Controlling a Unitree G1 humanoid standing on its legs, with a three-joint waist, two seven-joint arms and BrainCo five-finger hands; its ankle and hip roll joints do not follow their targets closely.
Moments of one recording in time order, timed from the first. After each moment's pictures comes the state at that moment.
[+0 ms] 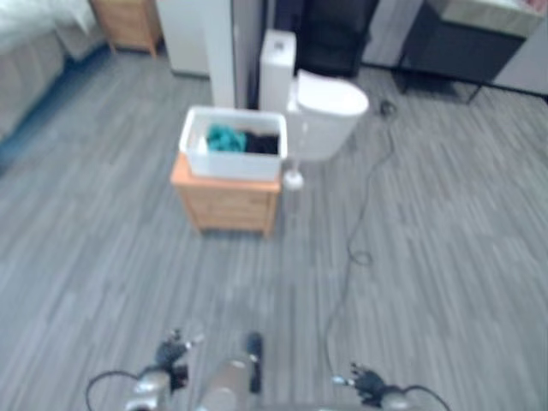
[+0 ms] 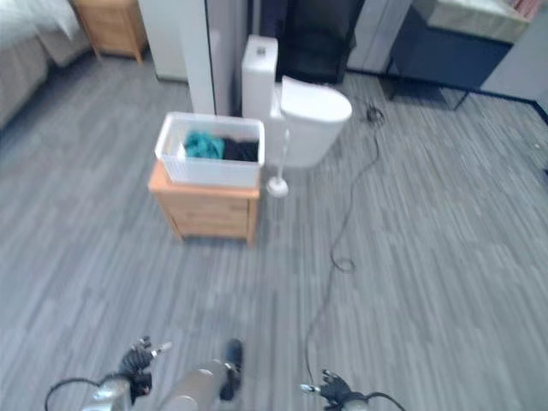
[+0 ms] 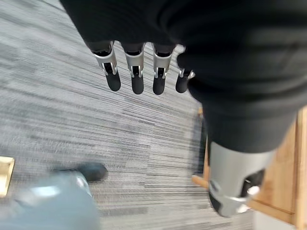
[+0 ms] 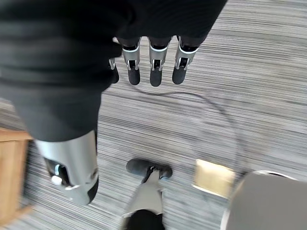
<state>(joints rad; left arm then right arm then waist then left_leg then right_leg) 0.02 0.32 -0.12 1.10 -0.34 -0.12 0.02 0.04 -0.23 0.25 1.11 0.17 -0.04 0.04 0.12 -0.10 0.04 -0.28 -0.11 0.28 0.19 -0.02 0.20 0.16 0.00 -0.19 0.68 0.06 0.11</state>
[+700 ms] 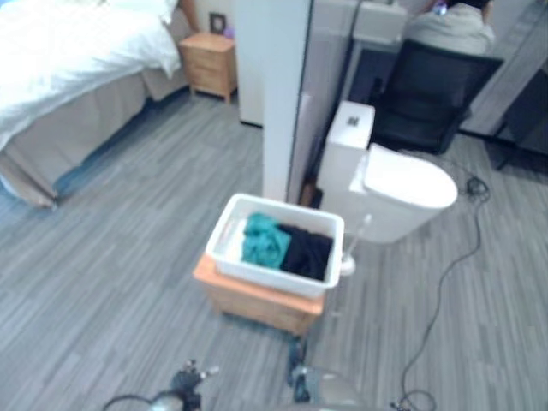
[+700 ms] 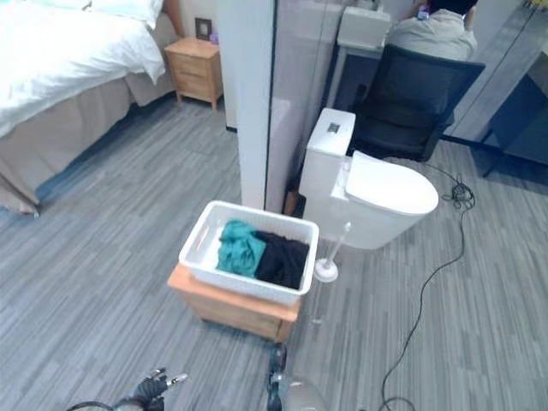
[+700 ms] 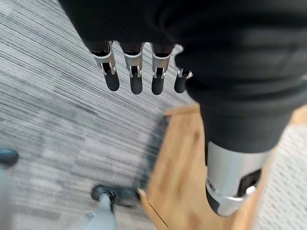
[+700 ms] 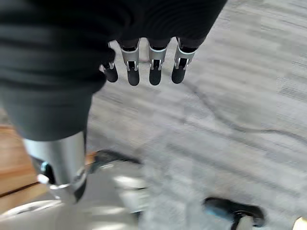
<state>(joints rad) 0.02 0.21 -0.14 1.17 -0.29 -0.12 0.01 0.10 -0.28 0.15 1.23 0.17 -0.03 0.05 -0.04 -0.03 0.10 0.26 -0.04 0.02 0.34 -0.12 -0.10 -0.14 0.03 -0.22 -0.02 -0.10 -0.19</state>
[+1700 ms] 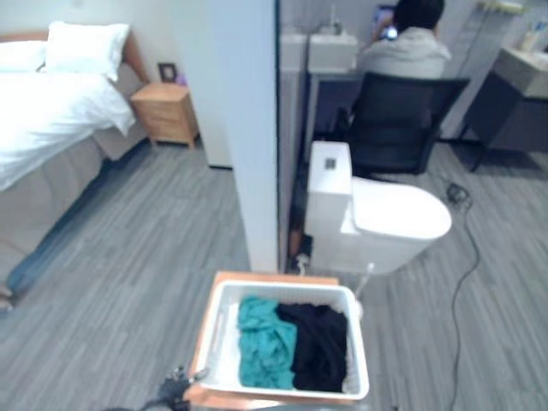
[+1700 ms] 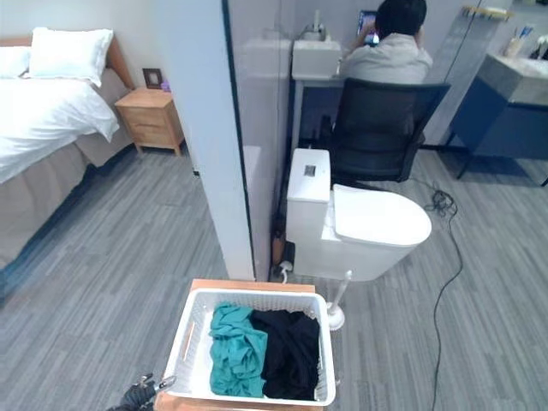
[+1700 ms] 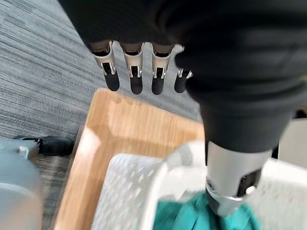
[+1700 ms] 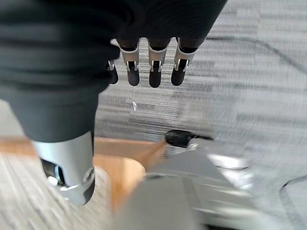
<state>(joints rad) 0.16 0.25 0.00 1.00 -0.37 -0.14 0.02 0.14 -0.29 0.00 1.18 0.25 -0.04 0.01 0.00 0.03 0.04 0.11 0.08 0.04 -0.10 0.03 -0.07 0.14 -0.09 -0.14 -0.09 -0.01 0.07</state>
